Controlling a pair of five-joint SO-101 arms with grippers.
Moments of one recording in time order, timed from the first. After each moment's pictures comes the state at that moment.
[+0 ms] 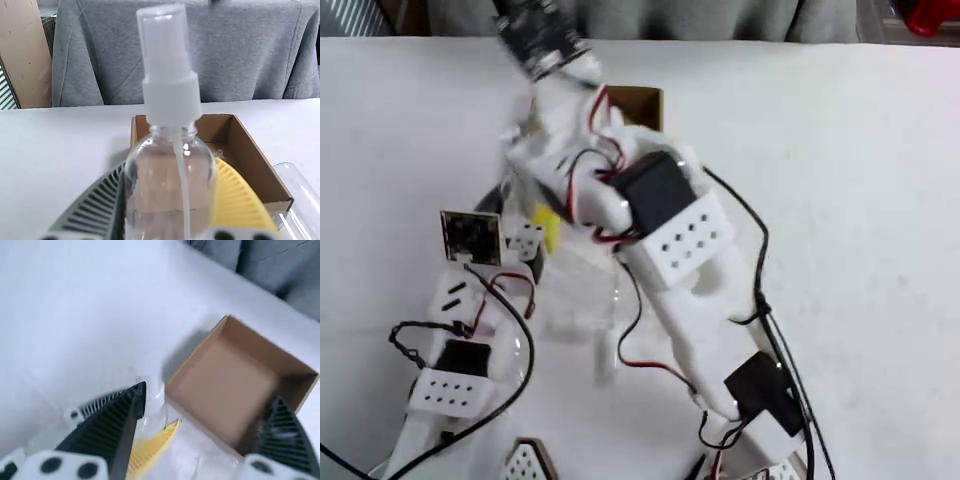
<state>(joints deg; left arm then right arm) 2.2 -63.4 86.7 -3.1 3.7 -41.0 2.8 -38.9 79.6 -2.0</state>
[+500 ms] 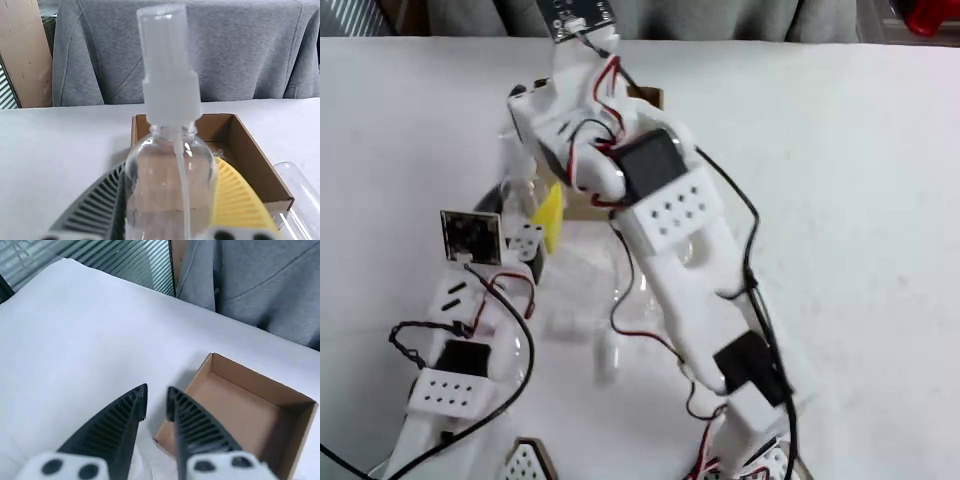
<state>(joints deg) 2.2 -63.4 86.7 -3.1 3.7 -38.0 10.2 -39.8 66.5 -4.8</state>
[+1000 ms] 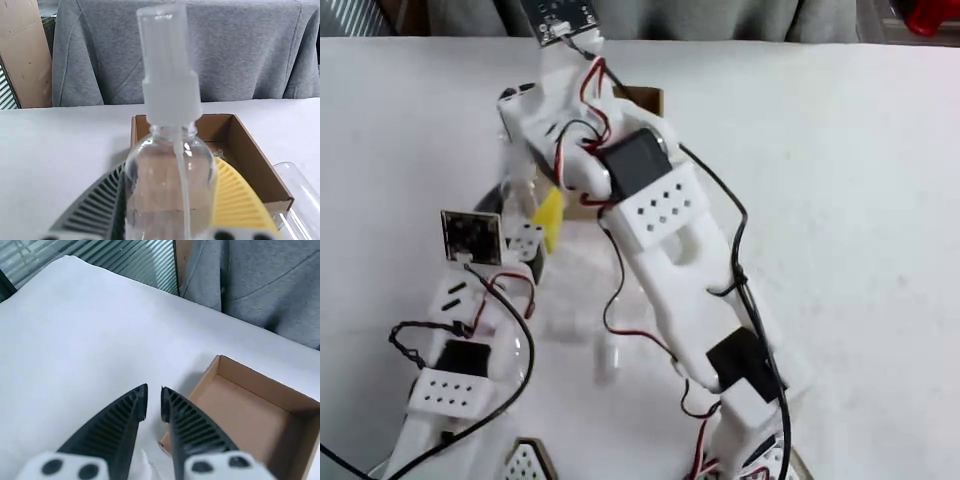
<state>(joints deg) 2.2 -63.4 86.7 -3.1 3.7 -39.4 11.1 -39.8 65.1 -4.9</state>
